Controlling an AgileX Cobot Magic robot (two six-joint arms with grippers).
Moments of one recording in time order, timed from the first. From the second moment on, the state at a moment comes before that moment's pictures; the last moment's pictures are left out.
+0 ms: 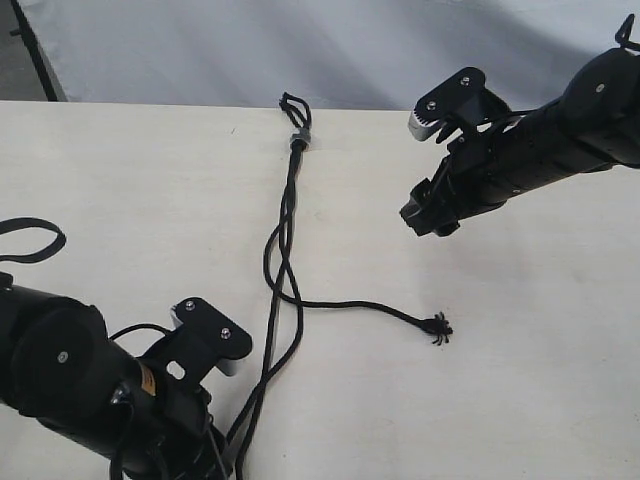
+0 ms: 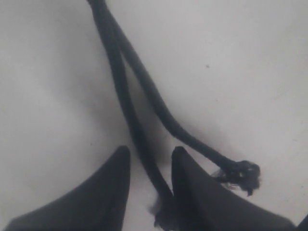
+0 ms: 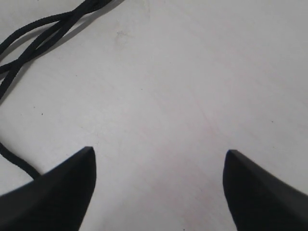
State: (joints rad) left arm -0.72 1.59 -0.55 -0.54 0.35 0.39; right arm 0.30 1.72 -1.01 0.55 0.37 -0.97
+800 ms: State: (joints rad) left arm -0.35 1.66 -0.56 -0.27 0.18 0.42; right arm 0.30 1.72 -1.01 0.55 0.39 -0.97
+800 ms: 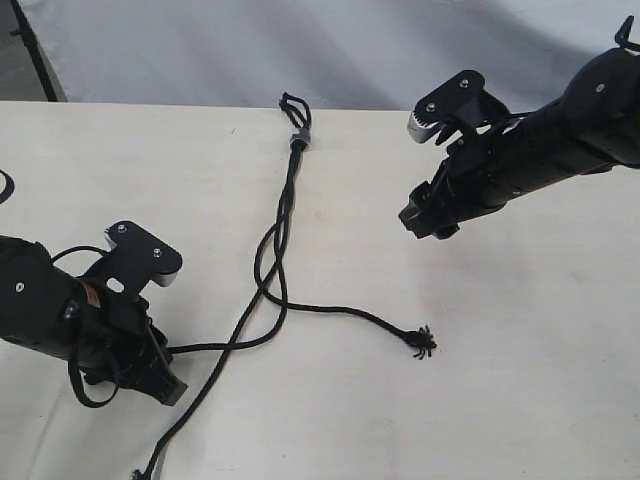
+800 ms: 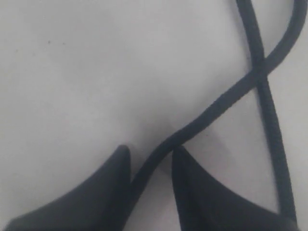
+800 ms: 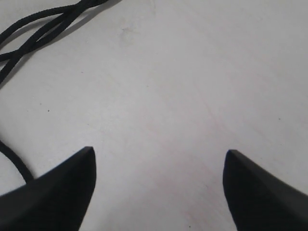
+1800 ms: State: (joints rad) left arm -0.12 1.33 -0.57 -0.27 0.19 0.38; right arm 0.52 1.72 -1.05 0.74 0.63 -0.96
